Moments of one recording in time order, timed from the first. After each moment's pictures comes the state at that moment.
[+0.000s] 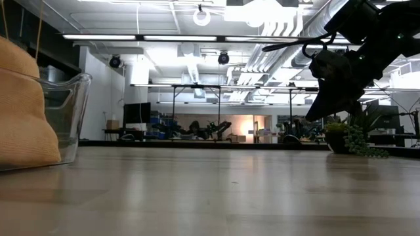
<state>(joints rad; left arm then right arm) -0.89 1.24 1.18 -1.40 -0.49 -1.78 -0.04 1.00 0.38 -0.15 0.19 0.70</state>
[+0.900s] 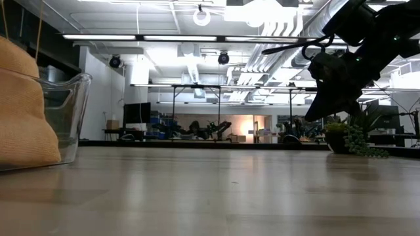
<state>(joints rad) -1.07 1.40 0.97 -1.18 -0.29 -2.15 -0.07 1.00 0.38 -0.15 0.18 0.70</state>
